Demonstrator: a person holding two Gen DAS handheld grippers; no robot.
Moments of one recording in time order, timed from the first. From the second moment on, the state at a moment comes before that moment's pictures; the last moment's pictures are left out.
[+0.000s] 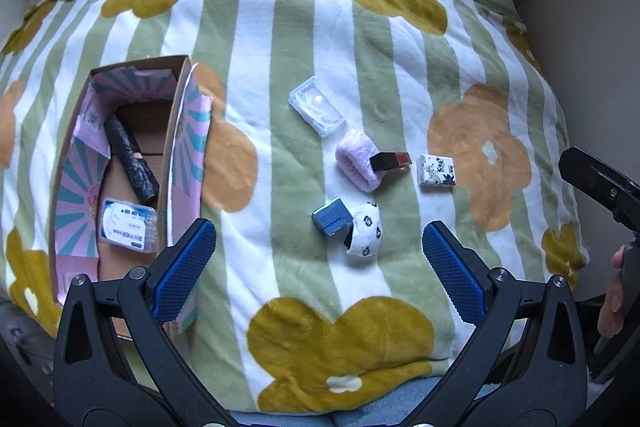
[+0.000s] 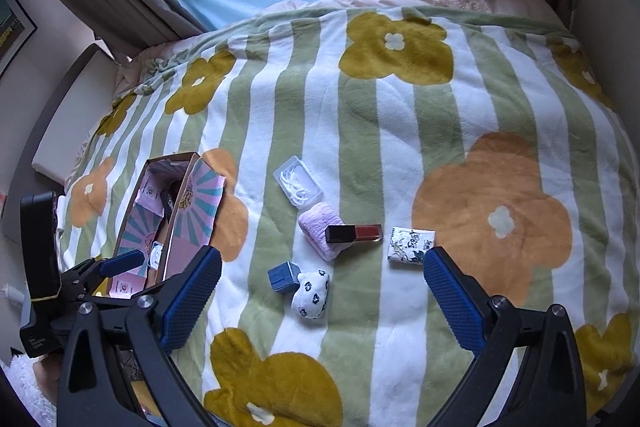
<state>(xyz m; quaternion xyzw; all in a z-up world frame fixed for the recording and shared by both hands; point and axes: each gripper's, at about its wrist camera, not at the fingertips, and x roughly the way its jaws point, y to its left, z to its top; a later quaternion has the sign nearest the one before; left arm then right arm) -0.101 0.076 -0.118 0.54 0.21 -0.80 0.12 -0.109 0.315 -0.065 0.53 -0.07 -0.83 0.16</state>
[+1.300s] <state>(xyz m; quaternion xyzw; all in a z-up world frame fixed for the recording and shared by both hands) -0.162 0.083 -0.310 0.64 0.33 -0.68 0.14 -0.233 0.297 -0.291 0.71 -0.07 -0.65 0.27</state>
